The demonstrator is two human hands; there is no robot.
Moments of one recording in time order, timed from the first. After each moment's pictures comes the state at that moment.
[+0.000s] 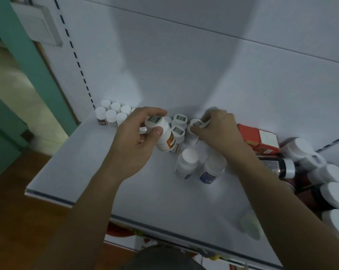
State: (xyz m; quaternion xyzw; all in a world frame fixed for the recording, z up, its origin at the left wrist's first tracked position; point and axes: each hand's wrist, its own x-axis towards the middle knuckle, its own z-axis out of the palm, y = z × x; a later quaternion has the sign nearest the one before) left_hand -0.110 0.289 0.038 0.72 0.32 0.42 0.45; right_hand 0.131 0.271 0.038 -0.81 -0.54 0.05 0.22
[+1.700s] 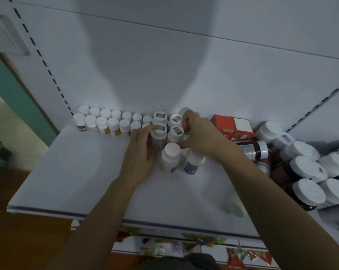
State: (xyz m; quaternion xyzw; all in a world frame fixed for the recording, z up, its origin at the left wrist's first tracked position) left_hand -0.065 0.293 -0.059 0.81 0.34 0.38 0.29; right_hand 0.130 0.229 0.046 -0.75 -0.60 0.20 0.18
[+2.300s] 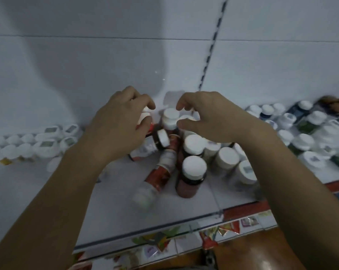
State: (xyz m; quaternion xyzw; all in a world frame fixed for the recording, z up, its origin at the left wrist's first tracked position) left_hand 0.116 0.183 0.110 0.95 0.18 0.23 0.13; right_hand 0.299 0.035 0.137 -0.80 -0.59 0.04 0.14
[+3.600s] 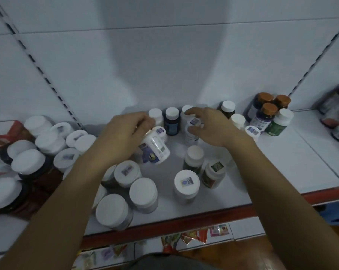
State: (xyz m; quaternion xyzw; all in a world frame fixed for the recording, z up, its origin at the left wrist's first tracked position) left_hand 0.412 -0.025 0.070 0.92 0.26 0.15 0.25; right_hand 0.636 -0.160 0.042 -0.83 -0.50 0.14 0.22
